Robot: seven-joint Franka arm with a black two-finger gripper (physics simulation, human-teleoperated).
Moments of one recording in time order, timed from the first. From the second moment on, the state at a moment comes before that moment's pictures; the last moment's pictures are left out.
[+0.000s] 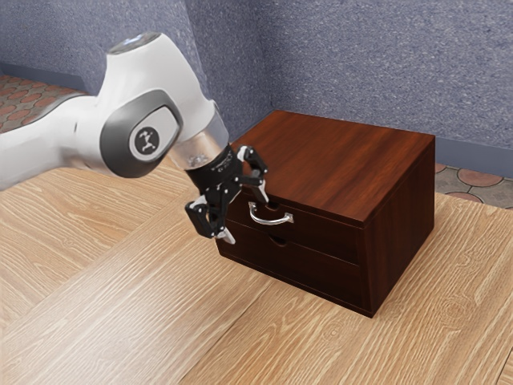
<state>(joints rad) 0.00 -0.05 -0.01 -1.79 -0.11 1.98 -1.51</state>
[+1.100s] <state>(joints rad) 0.01 -0.09 -0.01 -1.91 -0.11 2.05 -1.60</state>
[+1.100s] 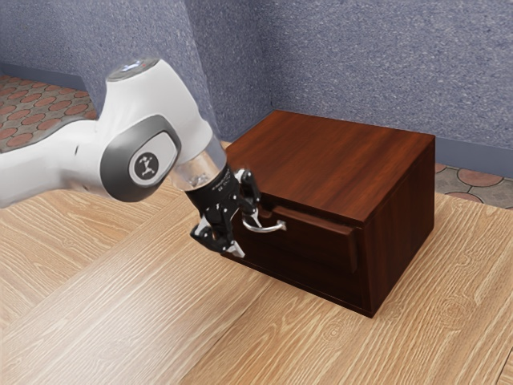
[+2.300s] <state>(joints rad) 0.11 -0.63 -0.15 -2.35 -0.12 2.10 -1.62</state>
